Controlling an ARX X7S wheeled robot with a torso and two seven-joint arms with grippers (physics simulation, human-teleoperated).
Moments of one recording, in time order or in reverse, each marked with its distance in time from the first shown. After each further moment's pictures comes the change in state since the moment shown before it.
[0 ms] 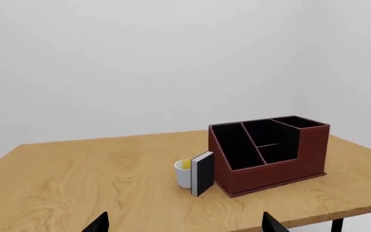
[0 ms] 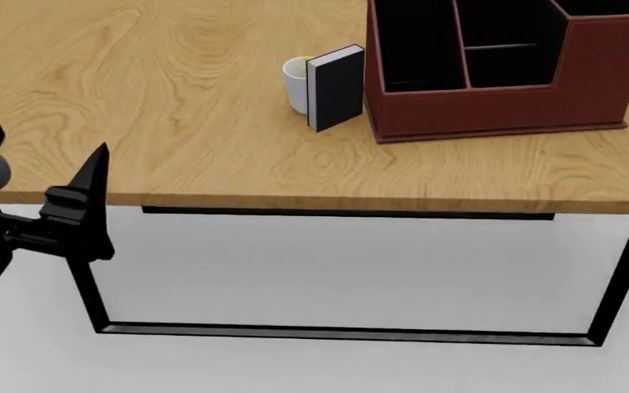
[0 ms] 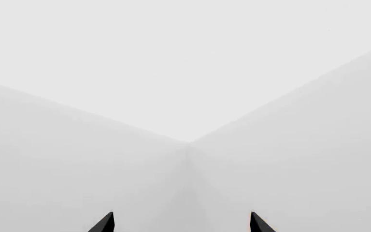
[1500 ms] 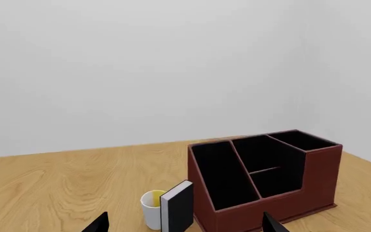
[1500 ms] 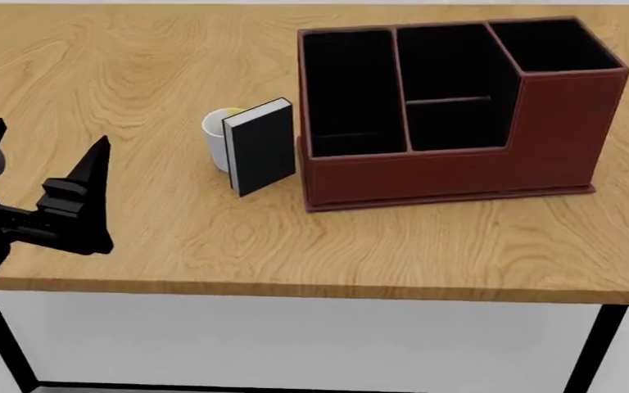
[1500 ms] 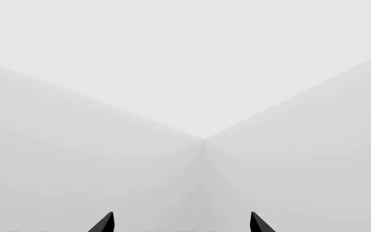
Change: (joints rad) left arm -0.030 -0.015 -0.001 0.002 -0.053 -0.027 -0.015; right arm 0.023 0.171 -0.253 0.008 -0.033 -0.246 0.037
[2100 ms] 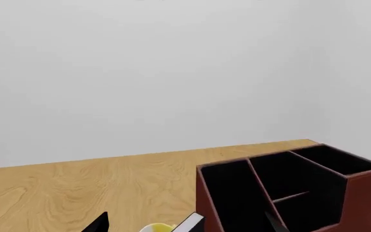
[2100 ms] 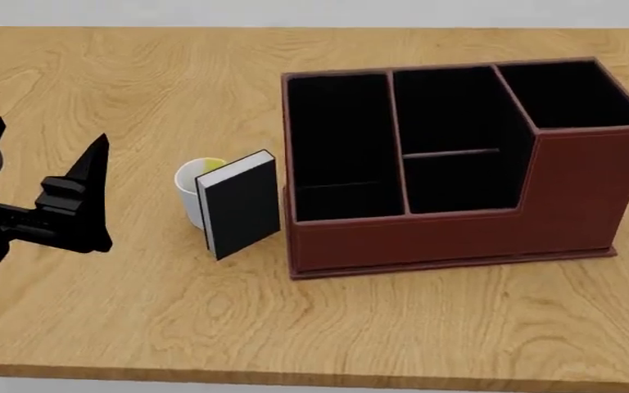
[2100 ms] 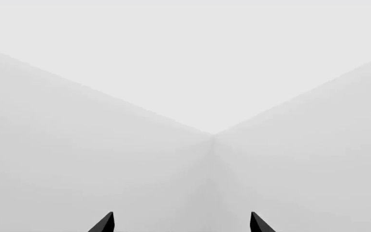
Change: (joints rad) left arm -0.002 -0.006 0.002 -0.010 -0.009 0.013 0.000; right arm -0.011 0.035 -0.073 0.005 -0.035 -0.069 -0.006
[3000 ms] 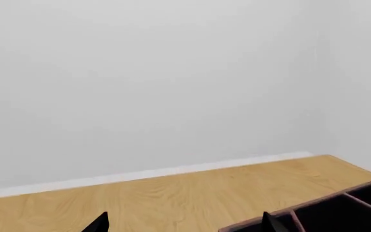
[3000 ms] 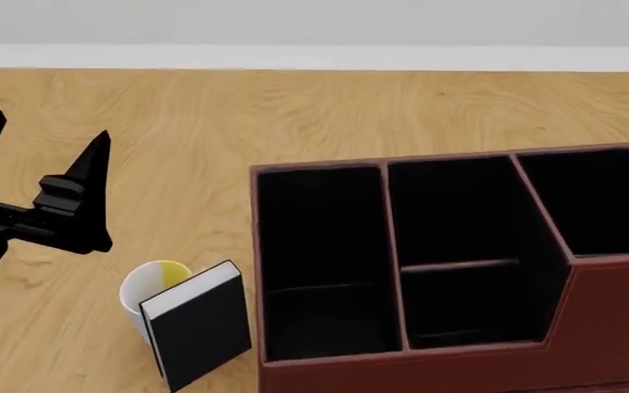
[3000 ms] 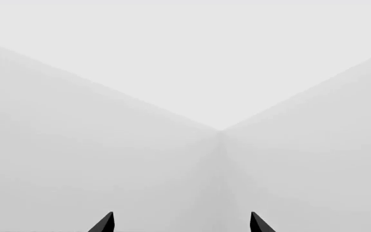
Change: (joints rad) left arm -0.001 -0.013 0.007 0.020 -0.021 0.010 -0.001; right arm 0.062 -0.068 0.036 -0.014 0.040 0.098 -0.010
